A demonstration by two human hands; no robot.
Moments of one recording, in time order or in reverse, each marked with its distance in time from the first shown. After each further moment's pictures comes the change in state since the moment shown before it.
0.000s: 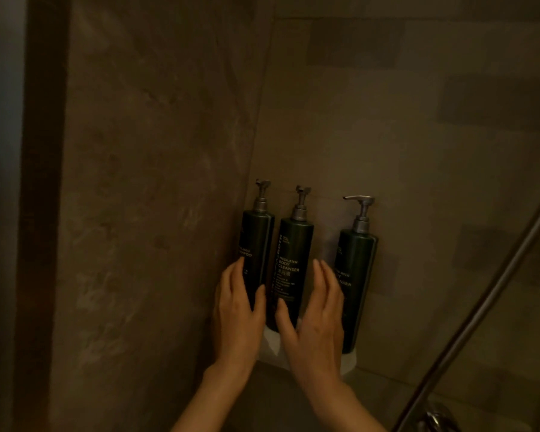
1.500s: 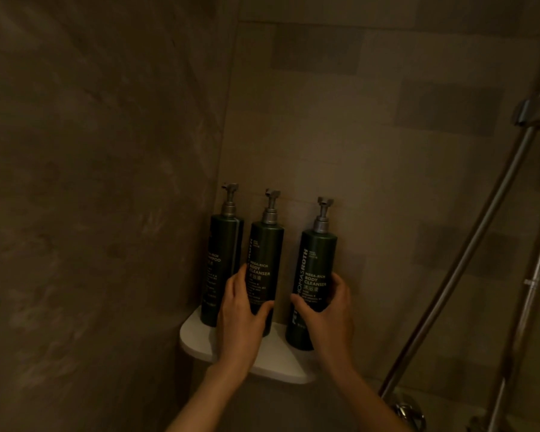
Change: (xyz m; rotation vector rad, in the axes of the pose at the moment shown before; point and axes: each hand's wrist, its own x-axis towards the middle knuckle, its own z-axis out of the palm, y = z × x) left_hand -0.004 0.015 0.044 -0.089 -0.165 -0.079; right_hand 0.025 0.088 -0.009 0.362 -0.034 0.424
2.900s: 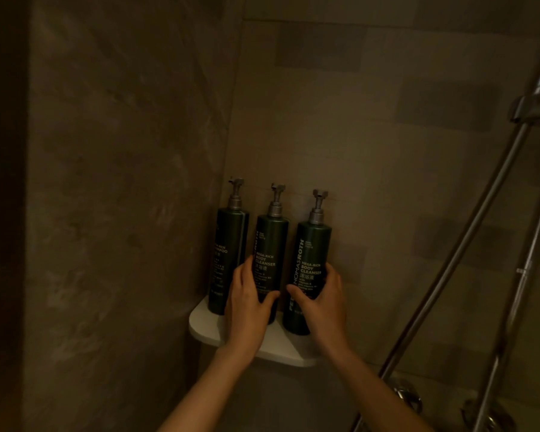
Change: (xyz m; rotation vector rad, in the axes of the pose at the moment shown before) left_hand 0.000 0.002 -0.002 0.005 -0.034 0.009; right_hand -0.003 -0.012 0.004 0.010 -0.103 -0.001
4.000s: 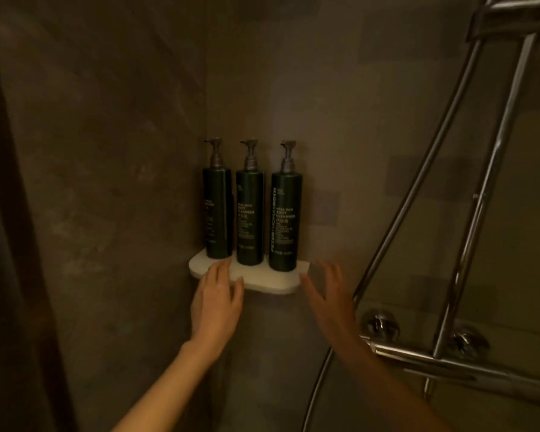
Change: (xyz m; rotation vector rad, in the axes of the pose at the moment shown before) left_hand -0.092 -0.006 -0.028 0.459 -0.043 -0.002; right_hand -0.075 0.039 -0.071 -0.172 -0.130 -0.053
